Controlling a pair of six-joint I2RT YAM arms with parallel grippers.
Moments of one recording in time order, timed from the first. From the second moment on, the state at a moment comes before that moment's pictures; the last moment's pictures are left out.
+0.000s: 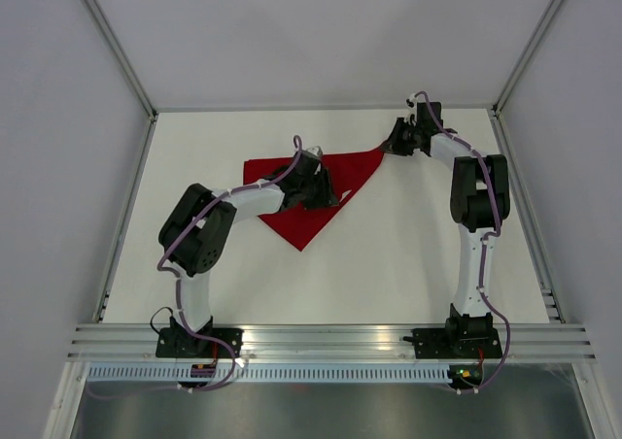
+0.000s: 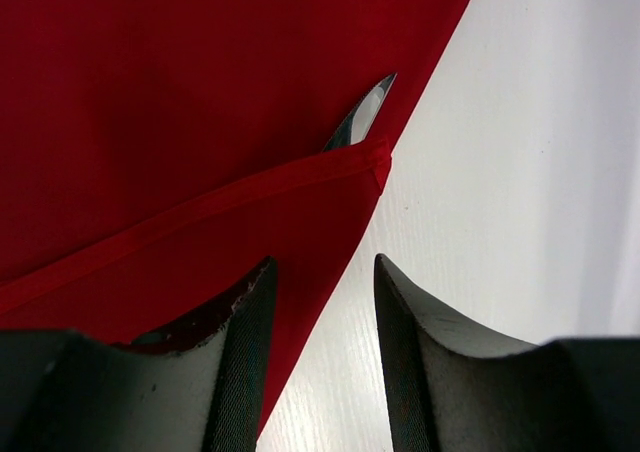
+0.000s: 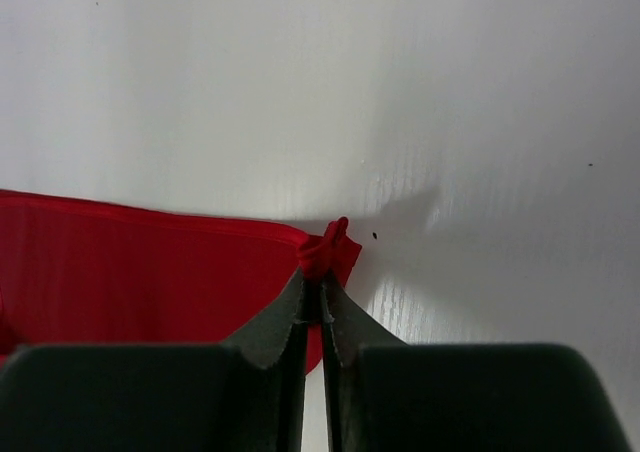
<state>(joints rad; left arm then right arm) -0.63 1.95 1.23 -0.07 0.11 -0.66 0.06 2.31 1.74 -0.19 -0.42 0.39</state>
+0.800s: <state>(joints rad) -0.64 2.02 1.30 -0.05 0.10 -0.69 0.12 2.06 1.53 -0.08 -0.52 0.30</state>
